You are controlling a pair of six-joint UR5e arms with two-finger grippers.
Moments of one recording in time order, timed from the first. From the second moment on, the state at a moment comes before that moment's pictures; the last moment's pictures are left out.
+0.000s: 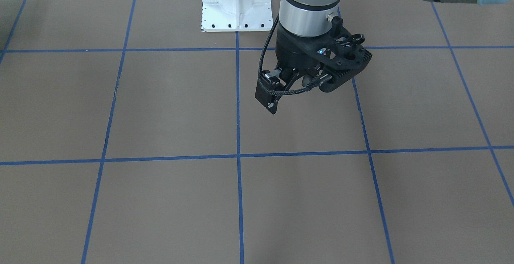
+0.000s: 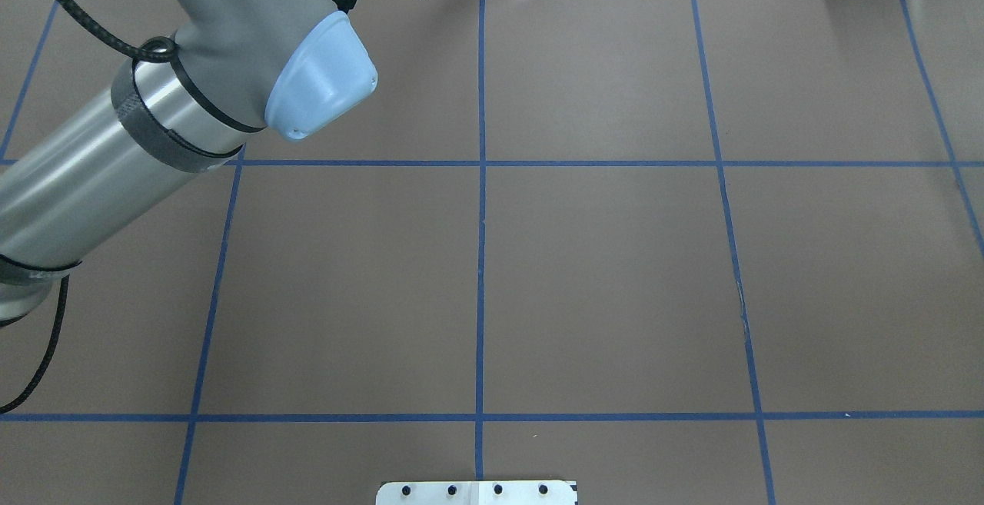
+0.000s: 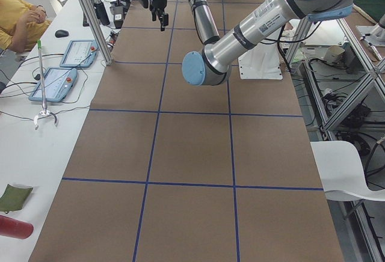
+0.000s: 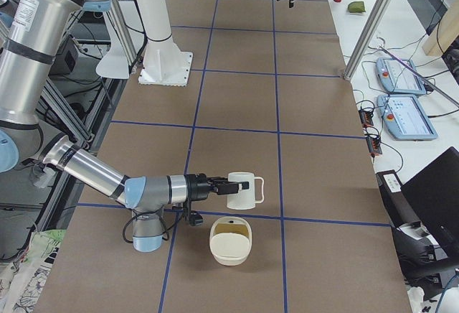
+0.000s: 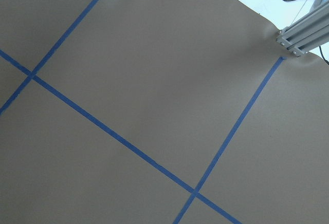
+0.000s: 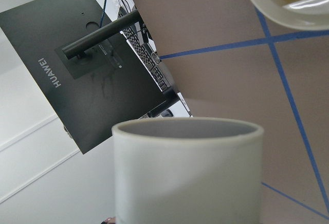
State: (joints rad) left arm -0.89 -2.61 -1.65 -1.17 -2.03 -1.55; right arm 1.33 -1.95 1.36 0.56 1.76 2.87
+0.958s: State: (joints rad) left arm -0.88 -2.62 -1.62 -1.21 -2.03 -1.54; right arm 1.15 -1.62 1.54 0.02 1.66 1.99
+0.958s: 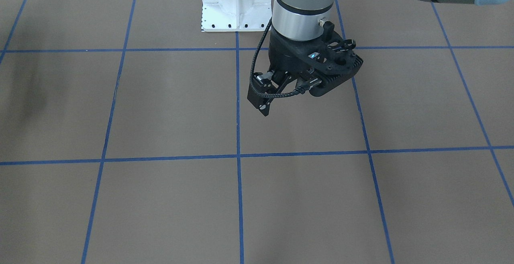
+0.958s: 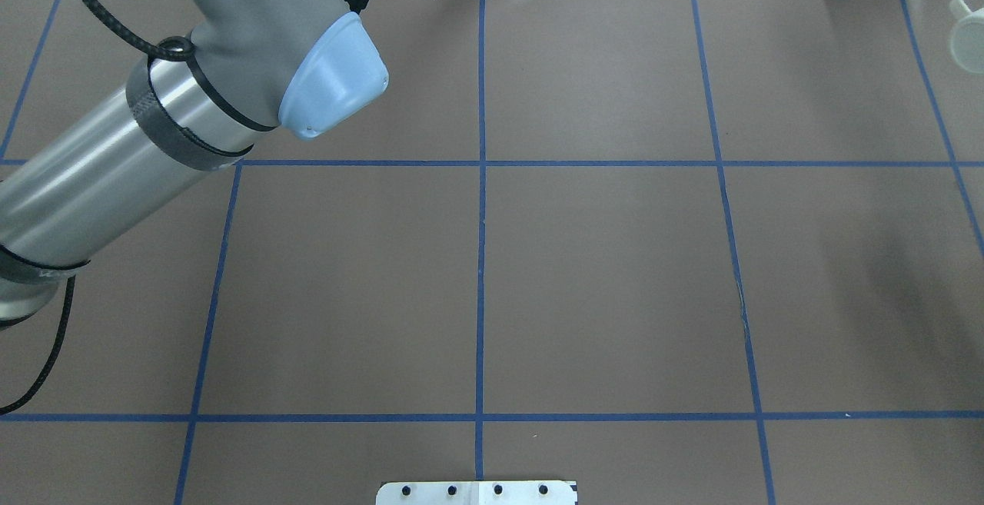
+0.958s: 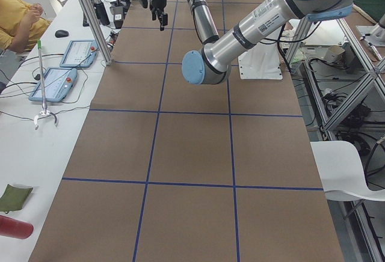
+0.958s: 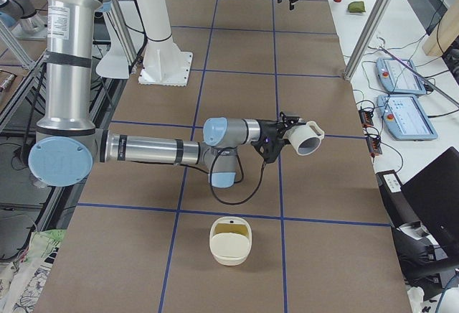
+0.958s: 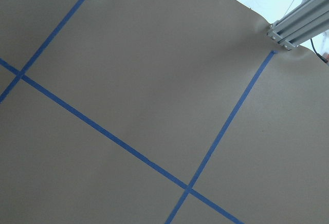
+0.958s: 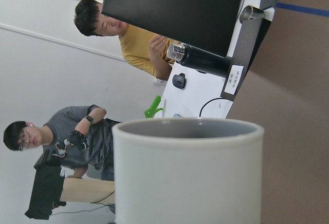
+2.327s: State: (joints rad) left arm -0.76 -2.77 -1.46 -1.20 -2.07 -1.52; right arm 0.35 -1.03 1.53 -0.78 0.60 1.11
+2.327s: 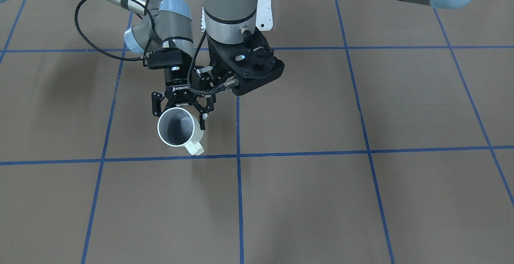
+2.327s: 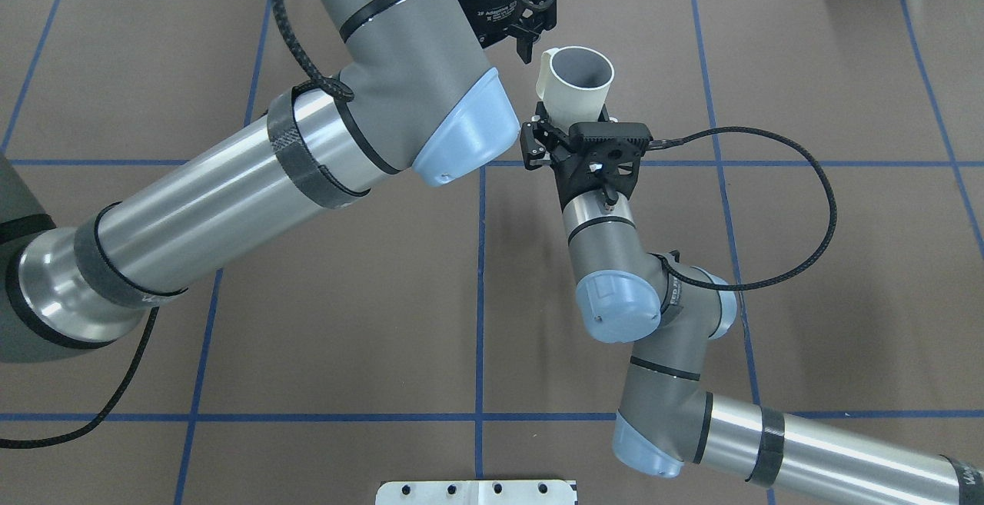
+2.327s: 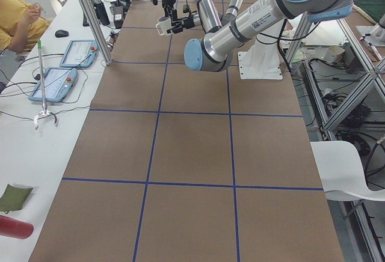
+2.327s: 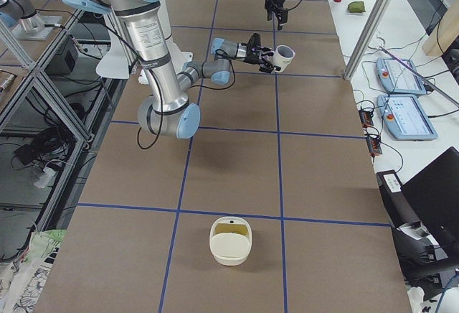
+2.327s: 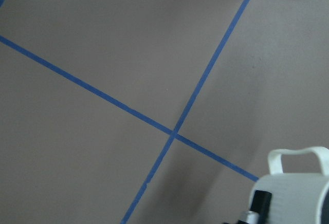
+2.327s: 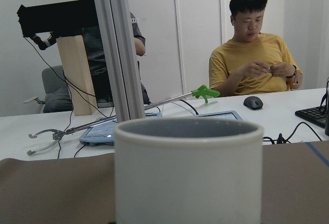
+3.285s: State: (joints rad) left arm -0.72 -2.77 -1.42 -1.20 -2.12 -1.52; right arm 0.23 -0.99 1.56 -0.80 0.40 1.01
